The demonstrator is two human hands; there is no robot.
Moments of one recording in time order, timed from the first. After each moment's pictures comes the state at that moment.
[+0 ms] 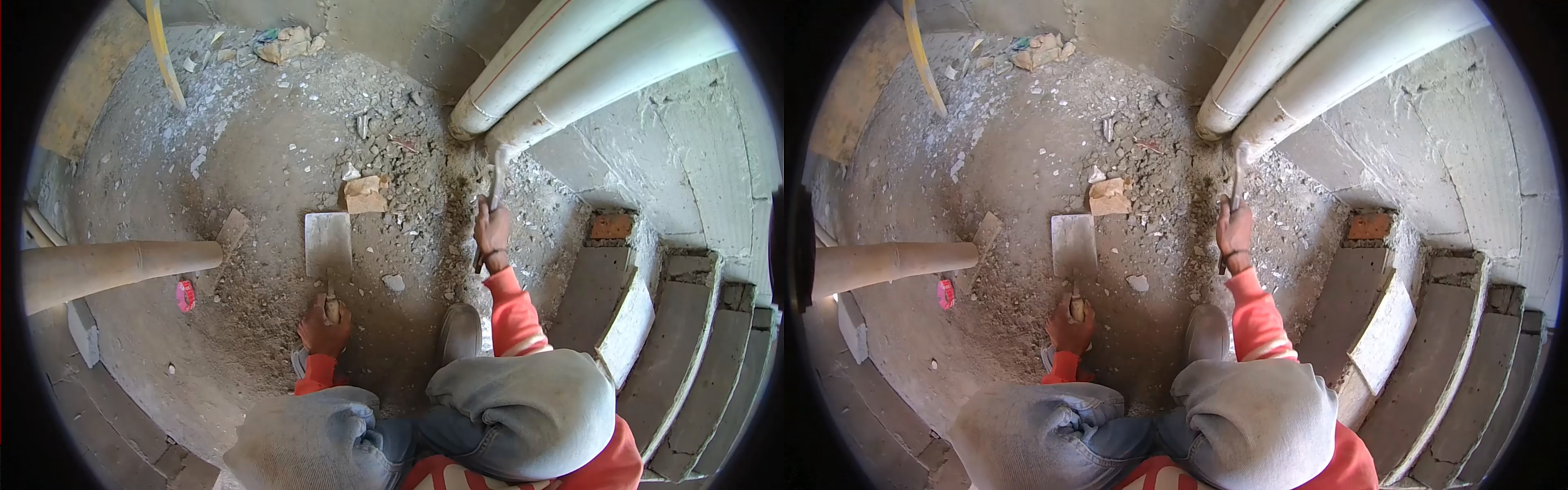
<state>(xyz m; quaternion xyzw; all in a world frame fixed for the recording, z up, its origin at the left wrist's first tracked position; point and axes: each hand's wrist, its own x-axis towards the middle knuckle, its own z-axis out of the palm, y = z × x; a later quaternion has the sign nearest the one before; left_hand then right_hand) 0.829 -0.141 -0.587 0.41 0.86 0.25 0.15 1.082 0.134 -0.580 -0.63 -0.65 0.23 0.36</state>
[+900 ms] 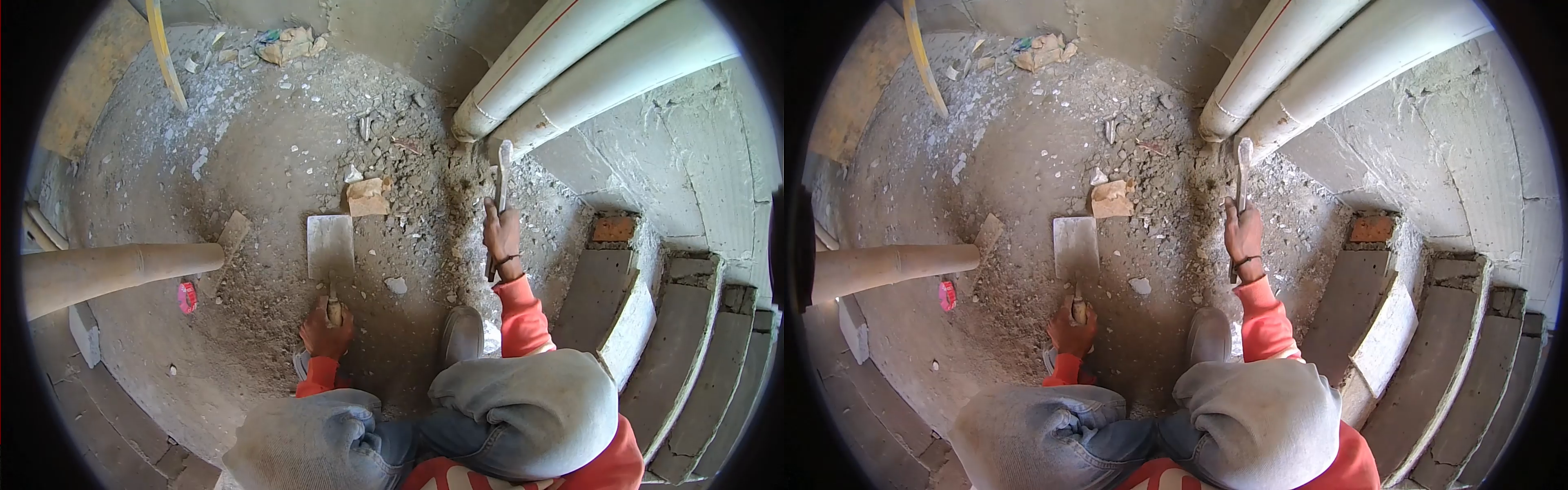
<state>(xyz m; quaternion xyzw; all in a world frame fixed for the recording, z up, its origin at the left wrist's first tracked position) 0.828 -0.136 -0.585 0.42 0.86 0.25 0.14 1.087 0.135 -0.551 -0.67 -0.63 0.29 0.26</state>
